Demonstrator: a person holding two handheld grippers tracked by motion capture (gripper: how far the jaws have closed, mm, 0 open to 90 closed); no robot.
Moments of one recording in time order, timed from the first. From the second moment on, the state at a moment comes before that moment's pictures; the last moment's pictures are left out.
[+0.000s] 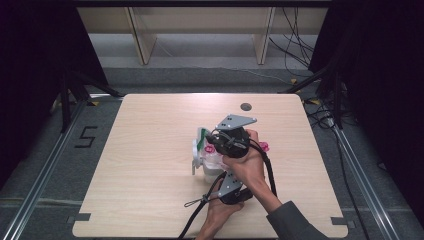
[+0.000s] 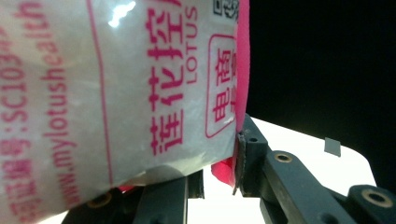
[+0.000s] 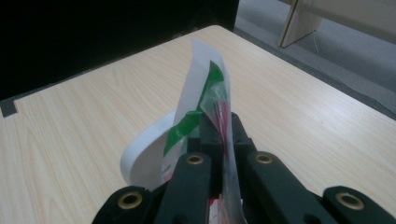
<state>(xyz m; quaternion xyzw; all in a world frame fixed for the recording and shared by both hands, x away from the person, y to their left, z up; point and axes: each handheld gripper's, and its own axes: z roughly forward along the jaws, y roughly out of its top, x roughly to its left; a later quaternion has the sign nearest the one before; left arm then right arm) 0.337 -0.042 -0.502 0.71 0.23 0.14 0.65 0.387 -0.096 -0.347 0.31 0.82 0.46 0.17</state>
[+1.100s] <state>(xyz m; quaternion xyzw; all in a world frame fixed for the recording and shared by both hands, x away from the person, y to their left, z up) 0.336 -0.043 -0.502 0.70 0.23 0.14 0.66 0.386 -0.096 -0.345 0.30 0.82 0.46 0.17</state>
